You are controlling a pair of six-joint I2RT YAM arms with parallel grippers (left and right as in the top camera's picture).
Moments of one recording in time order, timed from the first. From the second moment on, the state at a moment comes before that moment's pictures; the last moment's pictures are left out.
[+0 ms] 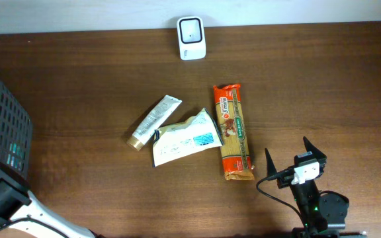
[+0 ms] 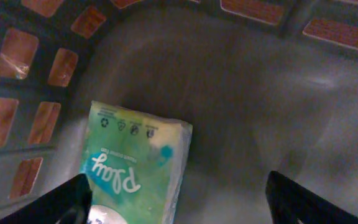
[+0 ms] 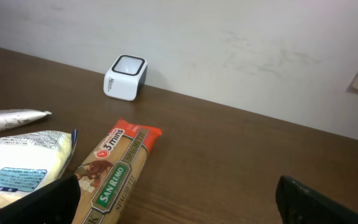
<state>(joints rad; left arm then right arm) 0.81 2.20 1.69 -0.51 -0.12 0.45 -0.05 0.01 0.01 -0.06 -0.25 -0.18</state>
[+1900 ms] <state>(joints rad) 0.17 1.69 1.22 -0.88 0.29 -0.01 -0.05 0.01 0.01 -0.06 -0.25 -0.18</state>
